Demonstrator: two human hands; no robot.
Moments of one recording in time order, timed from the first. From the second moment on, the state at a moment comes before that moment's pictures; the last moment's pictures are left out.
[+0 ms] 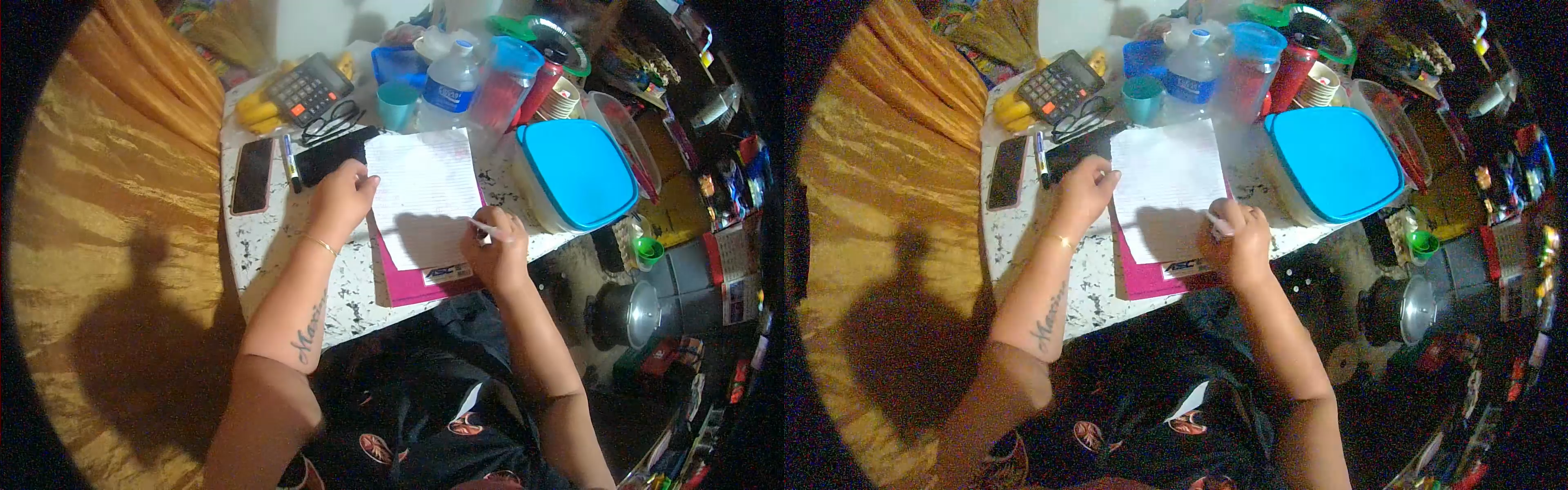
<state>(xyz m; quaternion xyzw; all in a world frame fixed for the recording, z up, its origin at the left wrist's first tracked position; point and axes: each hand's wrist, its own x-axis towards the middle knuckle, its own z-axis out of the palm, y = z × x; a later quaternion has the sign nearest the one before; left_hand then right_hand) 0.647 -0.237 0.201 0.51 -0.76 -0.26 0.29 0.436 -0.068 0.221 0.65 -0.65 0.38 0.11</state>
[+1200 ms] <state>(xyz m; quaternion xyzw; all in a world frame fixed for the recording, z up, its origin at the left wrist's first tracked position) 0.643 -0.235 0.204 0.51 -0.75 -0.28 0.30 0.432 -0.079 0.183 0.46 -0.56 0.61 -0.32</state>
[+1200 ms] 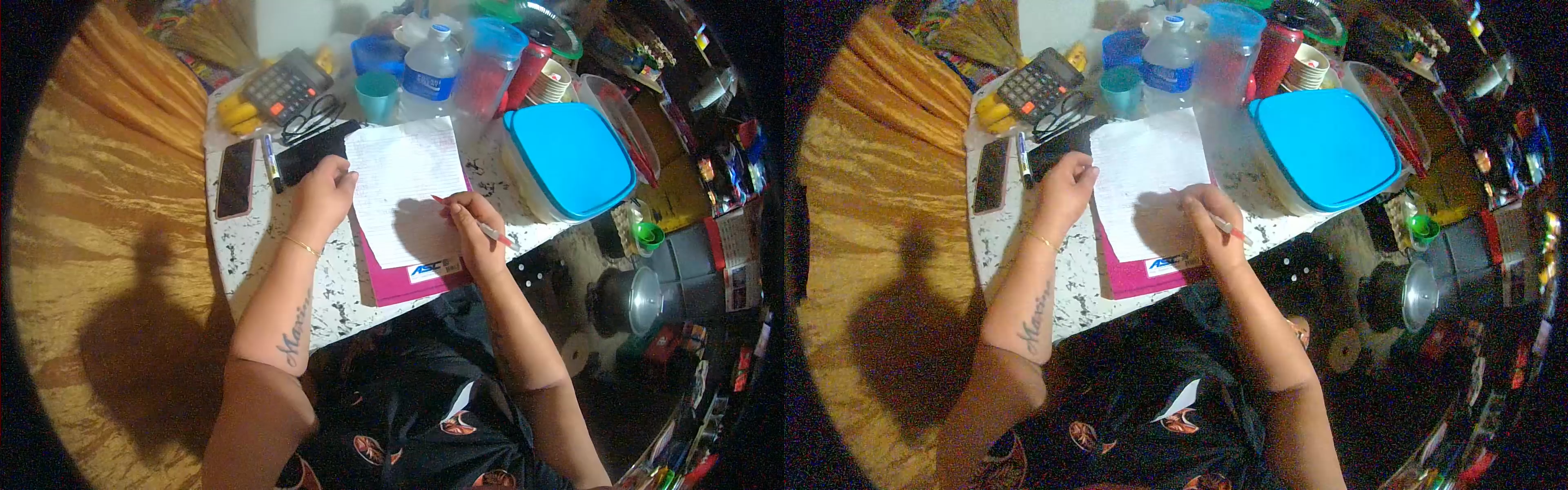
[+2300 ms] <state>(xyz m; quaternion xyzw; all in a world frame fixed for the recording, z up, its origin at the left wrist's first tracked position) 0.645 -0.235 0.201 0.50 -0.77 -0.26 0.29 0.425 -0.077 0.184 0.36 -0.52 0.68 -0.38</state>
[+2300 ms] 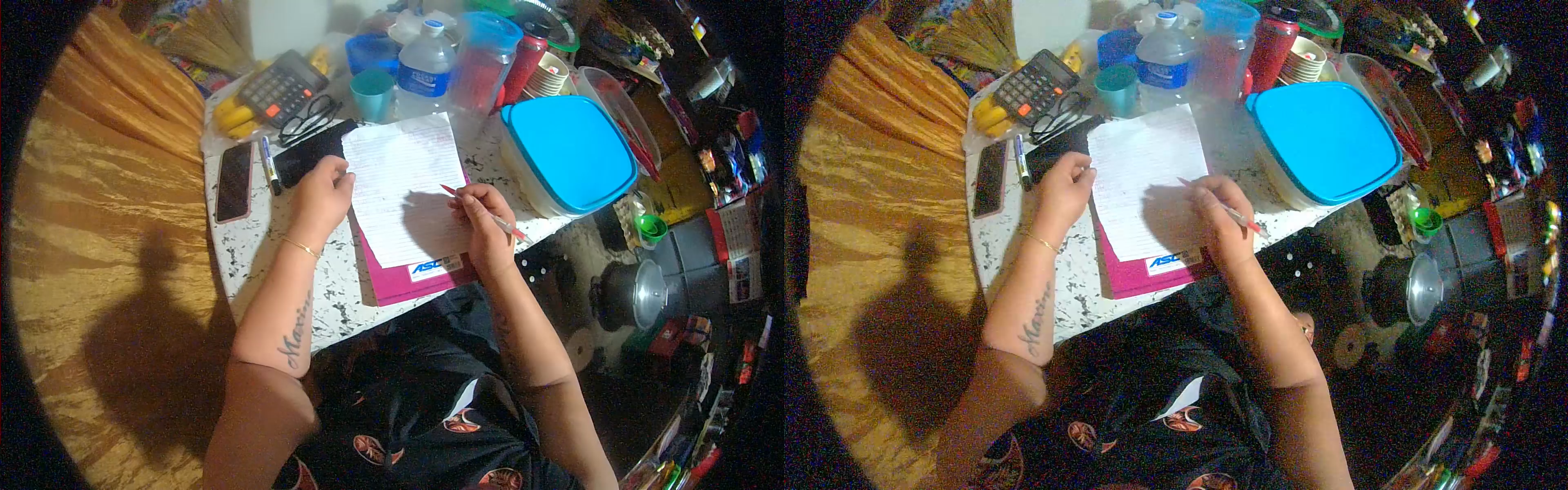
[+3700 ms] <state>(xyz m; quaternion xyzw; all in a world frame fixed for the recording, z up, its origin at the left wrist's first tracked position) 0.645 -0.236 0.198 0.49 -0.78 -0.27 0.28 0.412 -0.079 0.179 0.22 -0.33 0.81 -0.43</state>
